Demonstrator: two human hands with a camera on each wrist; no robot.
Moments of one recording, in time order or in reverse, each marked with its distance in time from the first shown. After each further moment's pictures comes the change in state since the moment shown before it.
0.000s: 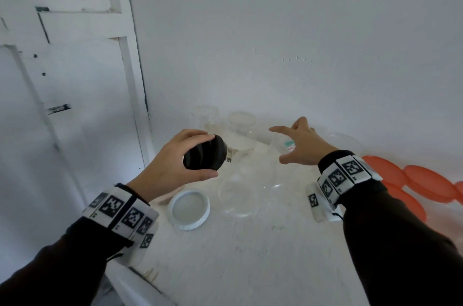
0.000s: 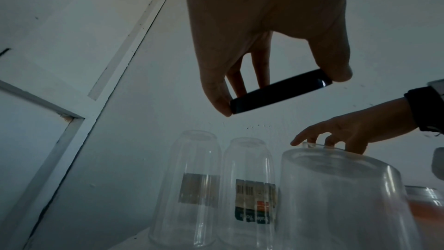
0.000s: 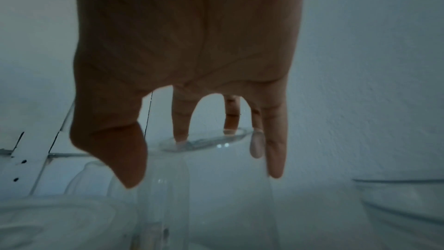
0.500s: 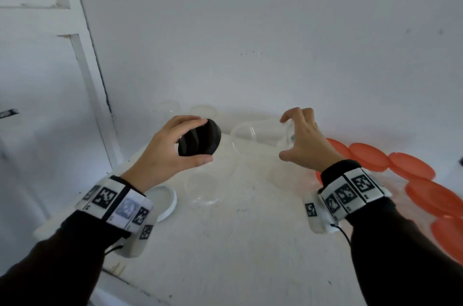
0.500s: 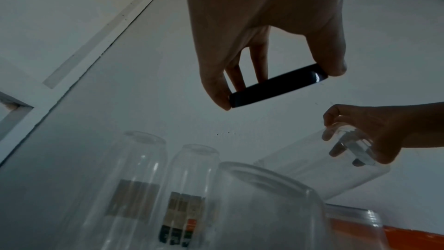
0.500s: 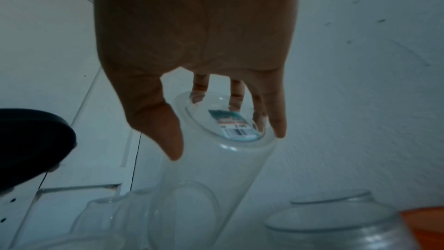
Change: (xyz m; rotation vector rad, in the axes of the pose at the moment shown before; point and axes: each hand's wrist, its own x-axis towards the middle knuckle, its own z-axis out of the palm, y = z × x) left_hand 0.015 0.050 0.036 -0.134 0.051 0.155; right_hand -0.089 0.036 -0.020 0.153 0.336 0.027
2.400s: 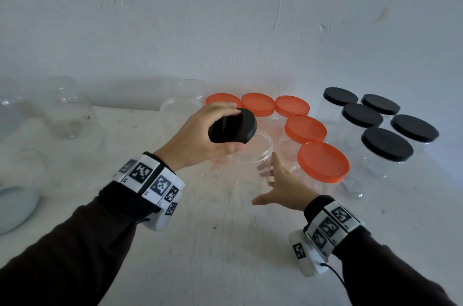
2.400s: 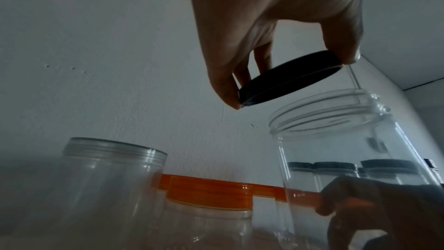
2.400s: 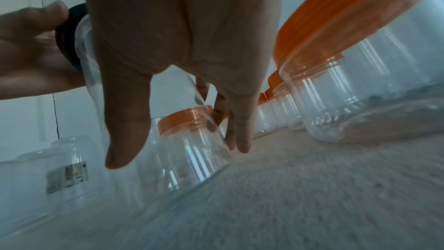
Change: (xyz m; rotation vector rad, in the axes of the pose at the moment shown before) left_hand 0.048 0.121 0.238 -0.173 -0.409 0.219; right_hand -0.192 0.167 -0.017 0.379 -0.271 0.451
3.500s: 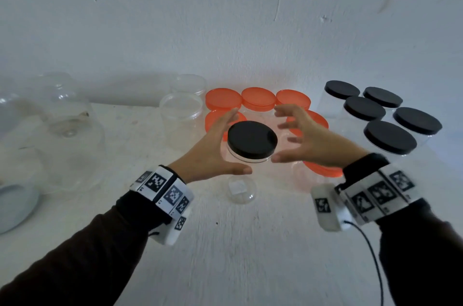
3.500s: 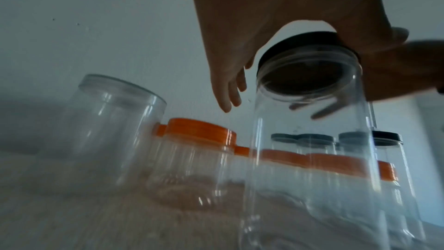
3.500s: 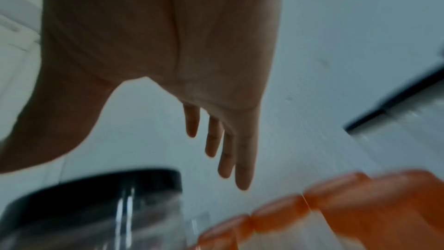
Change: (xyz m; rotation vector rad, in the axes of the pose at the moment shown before) left_hand -0.015 -0.007 0.031 -0.184 -0.171 -0.200; right_hand -0.020 -0.062 -0.073 -0.029 0.061 -0.140
